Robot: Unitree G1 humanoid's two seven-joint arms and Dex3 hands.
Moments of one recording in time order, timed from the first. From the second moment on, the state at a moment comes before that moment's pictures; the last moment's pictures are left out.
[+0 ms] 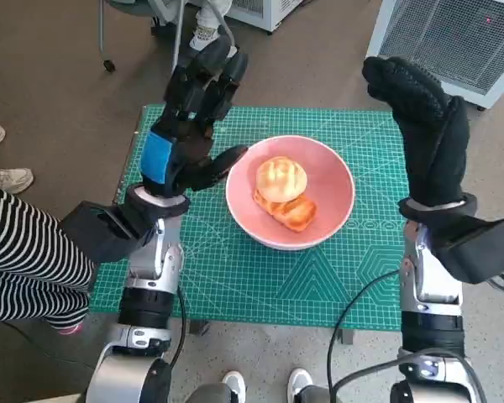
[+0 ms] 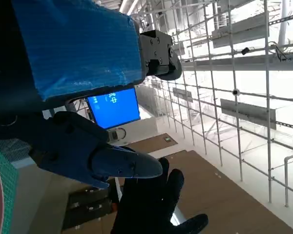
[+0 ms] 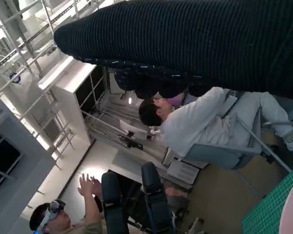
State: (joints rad) left arm -0.70 0.05 0.13 0.49 -0.29 -0.58 -0.44; right arm -0.65 -0.17 -0.14 0.32 0.16 -0.49 0.26
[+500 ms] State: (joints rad) left arm -0.69 0.05 0.13 0.49 -0.29 -0.58 -0.44; right arm -0.65 -0.17 -0.14 0.32 0.16 -0.49 0.26
